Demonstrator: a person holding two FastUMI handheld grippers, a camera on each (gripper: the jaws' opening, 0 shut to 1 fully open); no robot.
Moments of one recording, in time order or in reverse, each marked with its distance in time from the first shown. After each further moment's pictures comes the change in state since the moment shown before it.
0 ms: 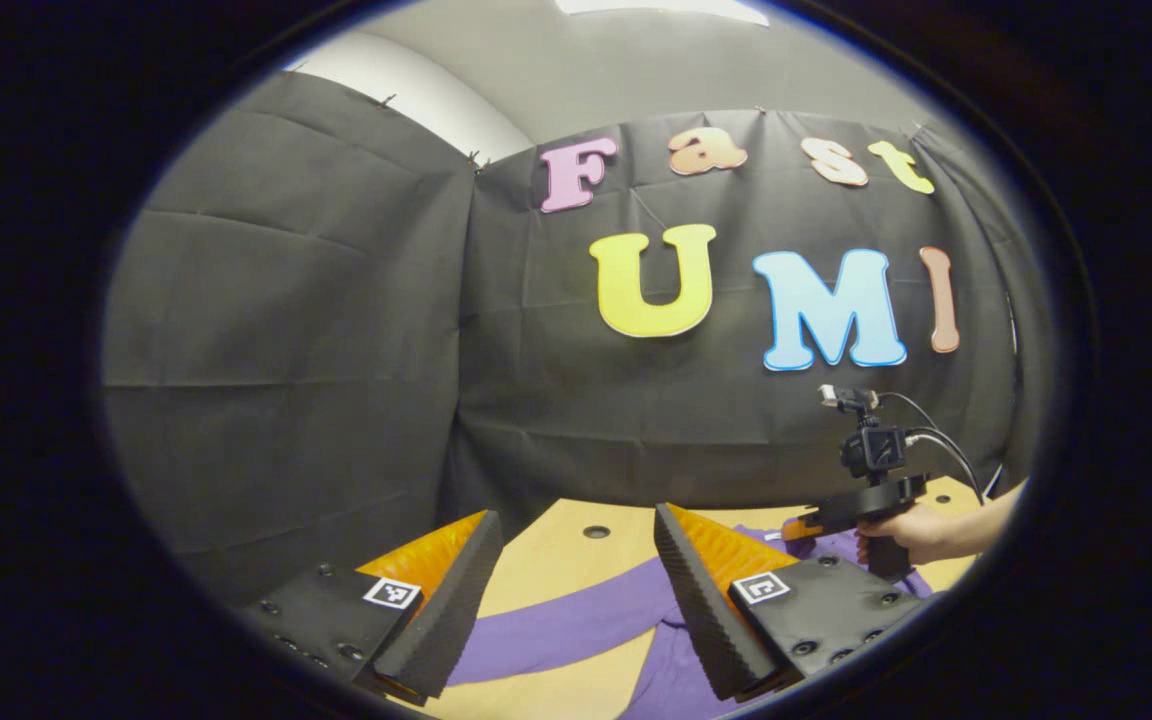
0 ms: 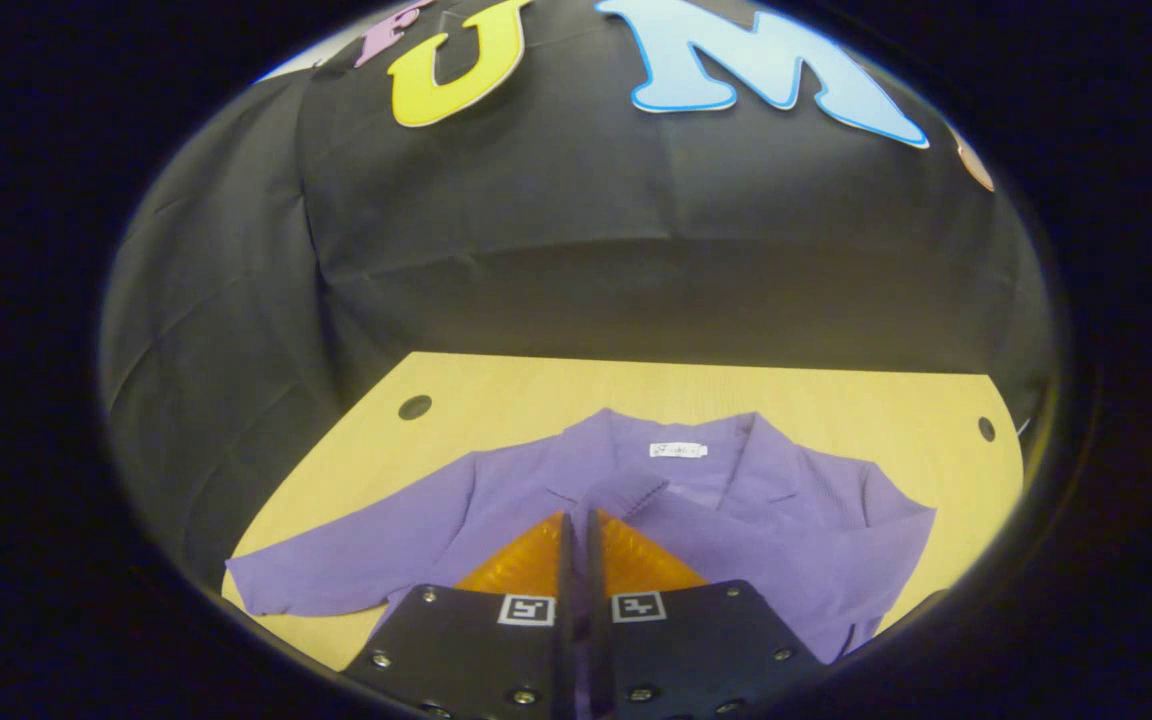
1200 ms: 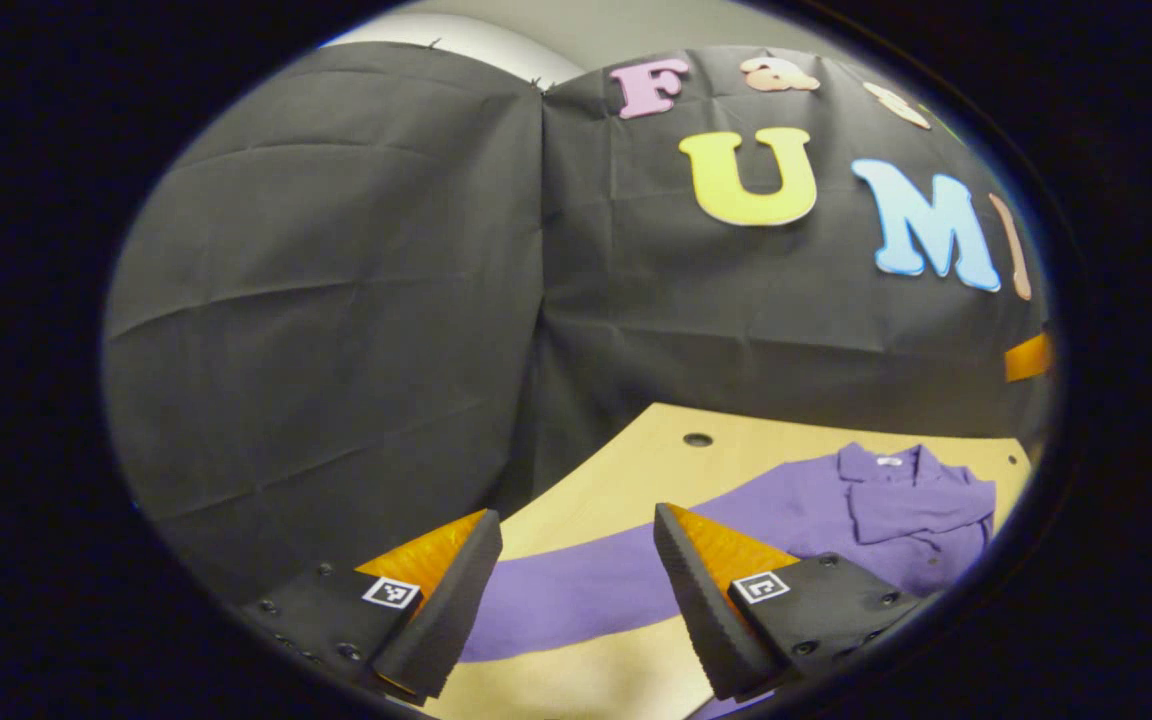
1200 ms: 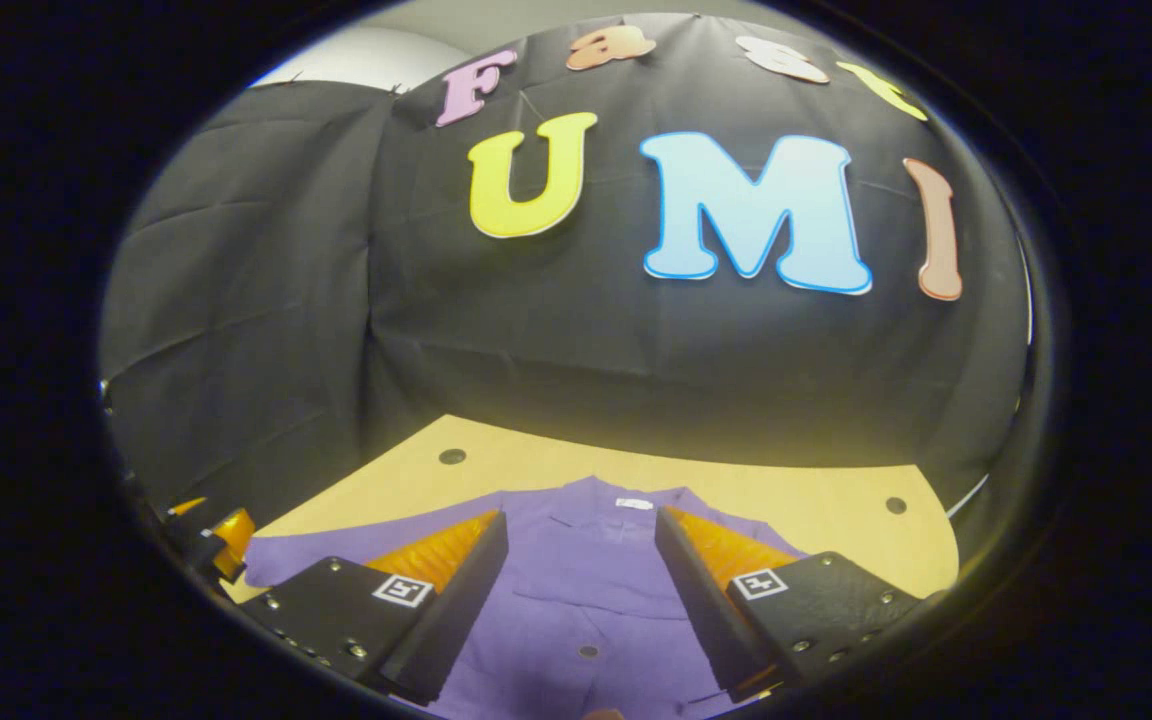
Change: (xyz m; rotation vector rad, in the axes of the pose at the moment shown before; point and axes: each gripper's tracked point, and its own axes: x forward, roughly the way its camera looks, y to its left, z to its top) left arm 0.040 0.115 -0.167 -0.027 0.282 0.262; right arm -0.190 0.001 0.029 -0.123 -0.278 -0.048
